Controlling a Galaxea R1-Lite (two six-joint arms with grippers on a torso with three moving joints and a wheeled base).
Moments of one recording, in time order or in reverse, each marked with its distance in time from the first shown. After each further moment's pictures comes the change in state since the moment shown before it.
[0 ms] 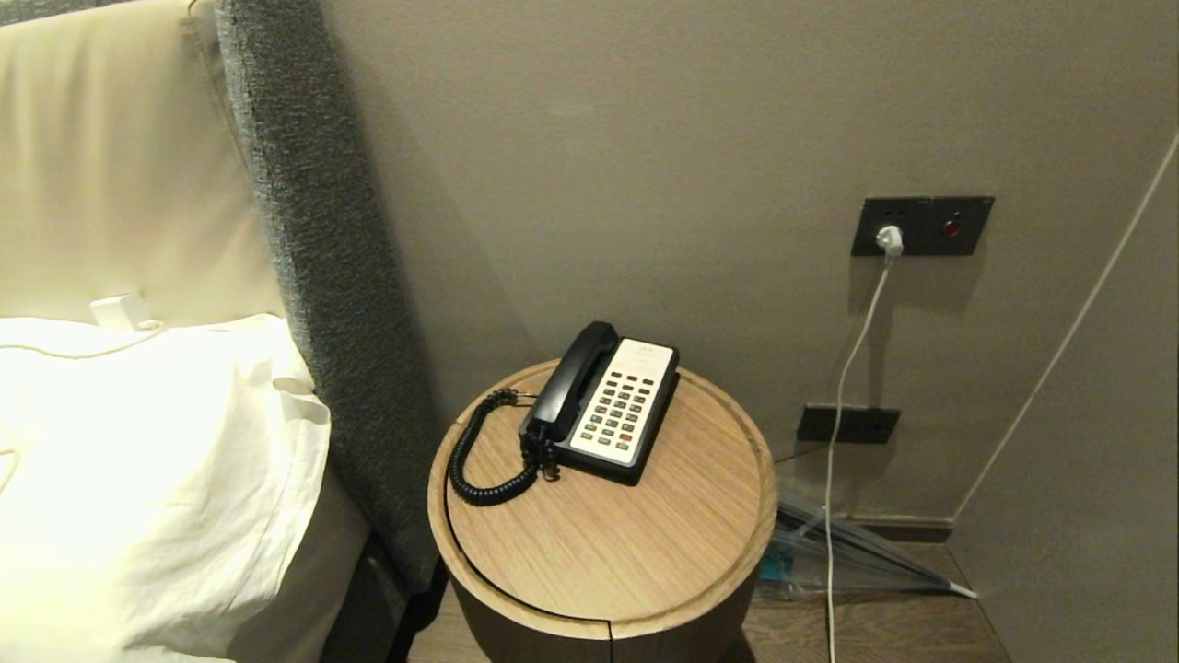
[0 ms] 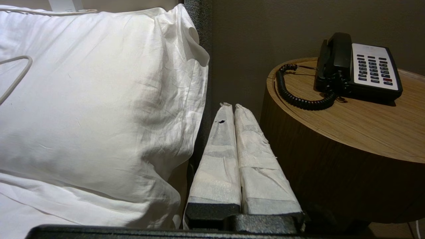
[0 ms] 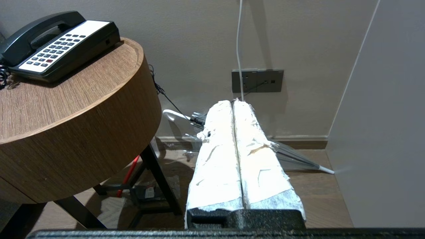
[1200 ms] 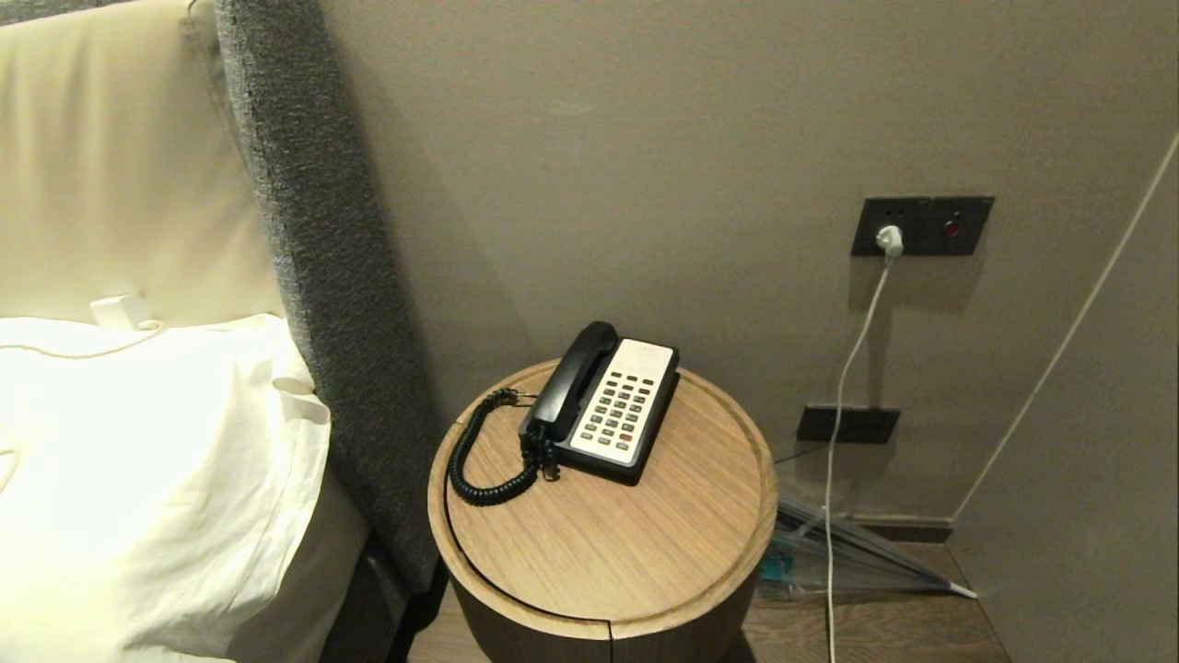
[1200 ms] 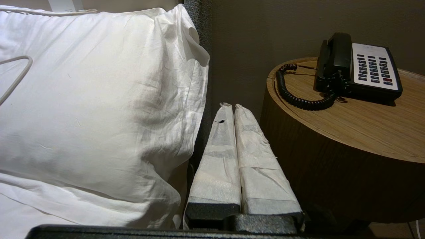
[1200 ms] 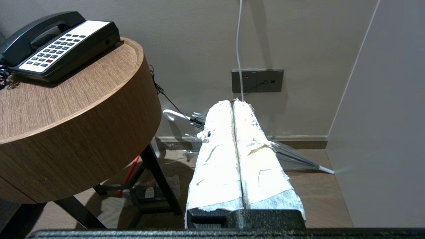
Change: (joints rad) left arm 0.000 0.000 0.000 0.000 0.000 0.000; right arm 0.001 0.000 0.000 0.000 0.001 0.000
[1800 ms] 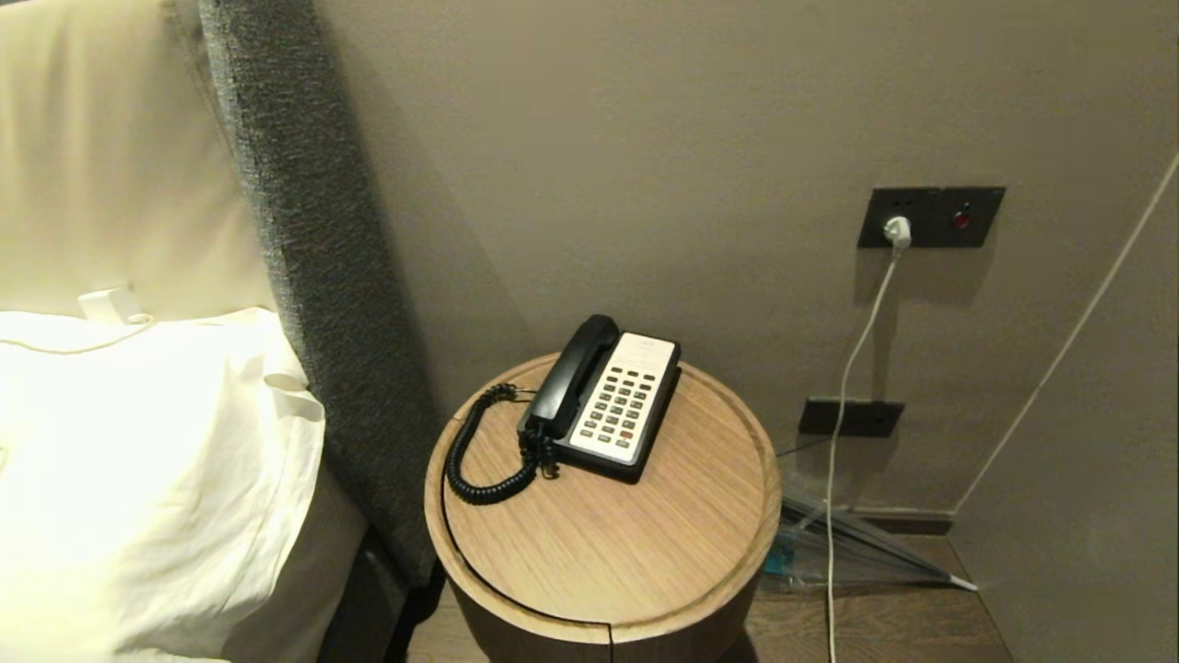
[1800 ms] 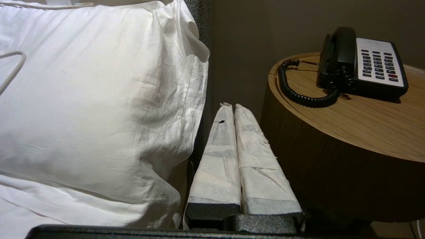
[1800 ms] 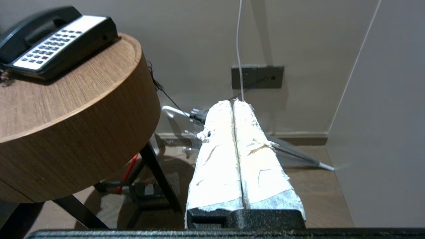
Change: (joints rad) left arm 0.000 0.000 0.000 0.000 0.000 0.000; right arm 0.000 0.000 0.000 0.000 0.000 0.000
